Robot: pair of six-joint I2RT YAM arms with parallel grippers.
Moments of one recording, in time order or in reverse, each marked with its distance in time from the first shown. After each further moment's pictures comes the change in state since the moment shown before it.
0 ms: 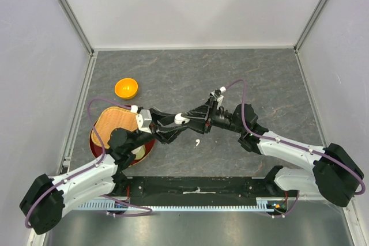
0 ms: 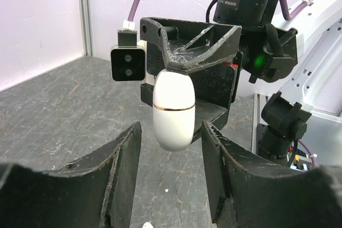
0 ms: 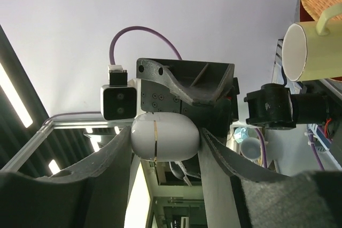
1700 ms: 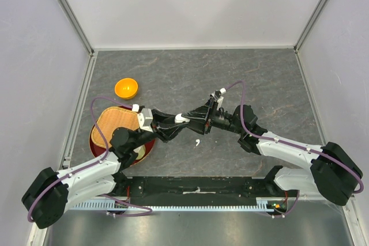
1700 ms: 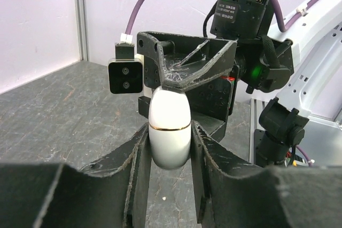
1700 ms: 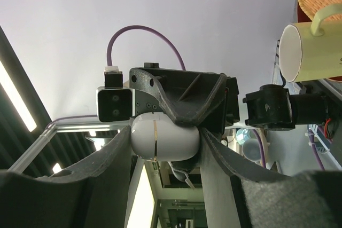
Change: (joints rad) left arm -0.008 0.085 0.000 0.117 -0.001 -0.026; right arm -0.001 0.020 -0.023 0.041 0.001 0.023
